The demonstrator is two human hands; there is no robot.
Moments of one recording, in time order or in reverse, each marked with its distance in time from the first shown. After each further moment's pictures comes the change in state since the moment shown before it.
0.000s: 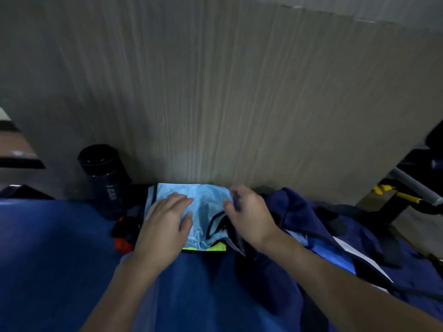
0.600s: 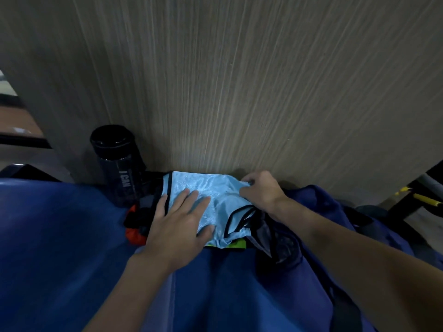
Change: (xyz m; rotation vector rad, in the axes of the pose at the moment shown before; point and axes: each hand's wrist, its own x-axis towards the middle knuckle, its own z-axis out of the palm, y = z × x) left_hand -0.009 -0.014 -0.001 0.296 -0.354 -0.047; right_hand 0.068 0.015 0.027 0.029 -0.182 0.318
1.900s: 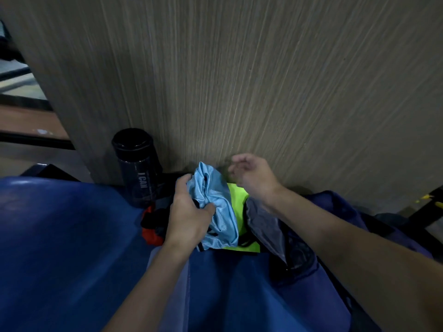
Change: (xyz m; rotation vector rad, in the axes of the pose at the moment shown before) left_hand 0.013 0.011 -0.024 -1.136 0.351 -0.442; right_hand -0.006 -0.060 0.021 0.511 -0.055 -0.134
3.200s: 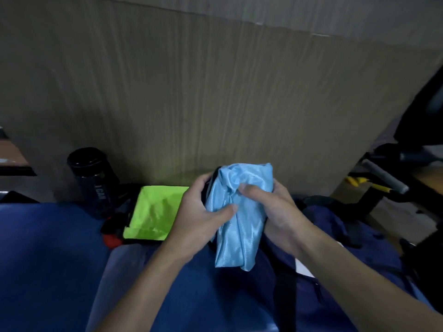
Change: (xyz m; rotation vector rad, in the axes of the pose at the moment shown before) left_hand -0.095 0.089 0.062 -0.193 -0.377 0.208; right_hand -0.157 -0.021 -0.125 0.611 0.019 0.117
